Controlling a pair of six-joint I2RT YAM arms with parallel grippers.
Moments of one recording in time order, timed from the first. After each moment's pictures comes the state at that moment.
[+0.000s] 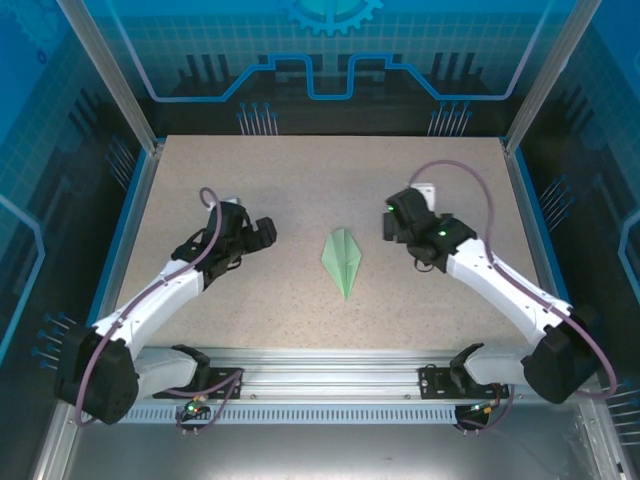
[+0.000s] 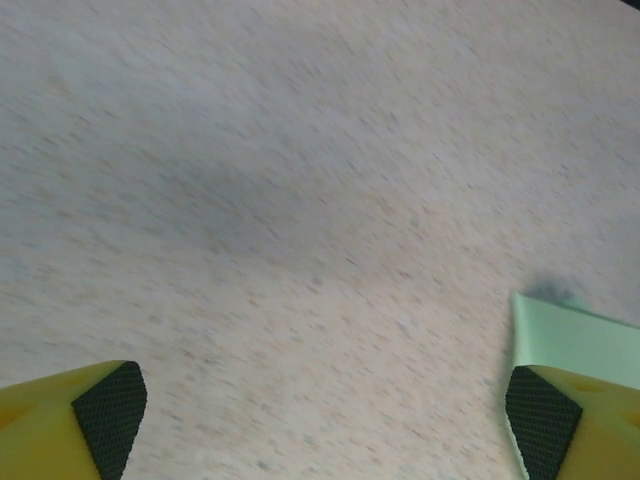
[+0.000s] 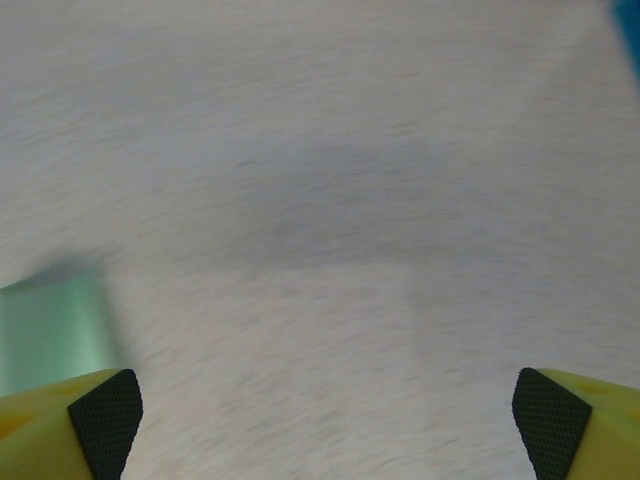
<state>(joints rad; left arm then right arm) -0.32 1.17 0.77 -0.37 -0.17 -0.61 0.53 1.26 1.02 -0.69 0.59 0.44</state>
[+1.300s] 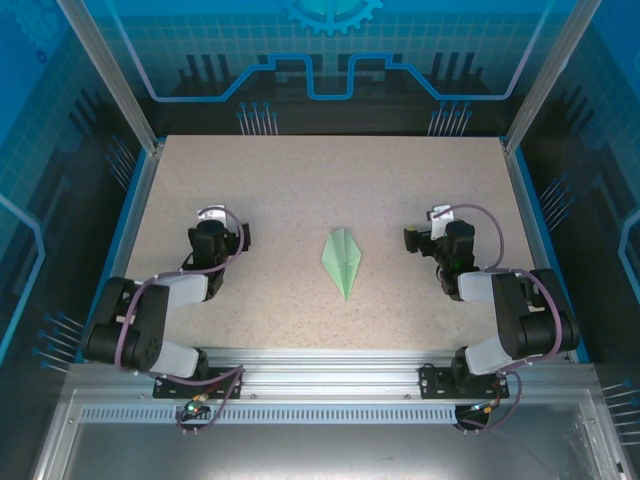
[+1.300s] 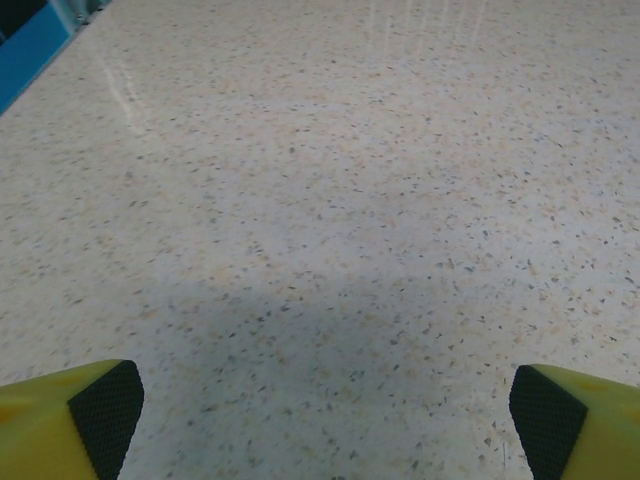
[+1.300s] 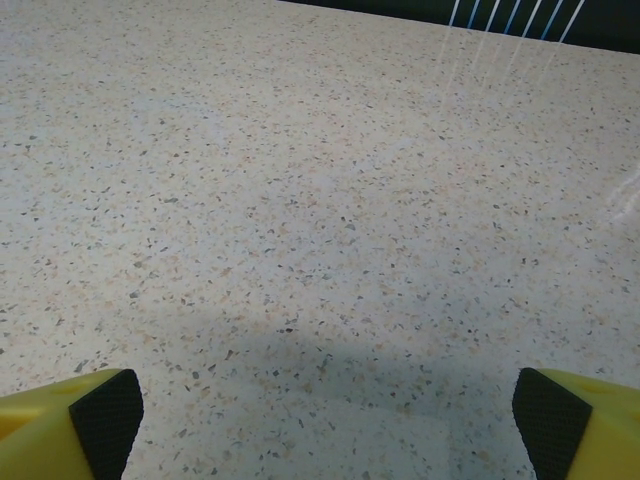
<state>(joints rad) -0.11 1.46 0.44 0.51 -0.26 -0.11 0.08 1.50 0.41 0.64 0.00 -0.09</state>
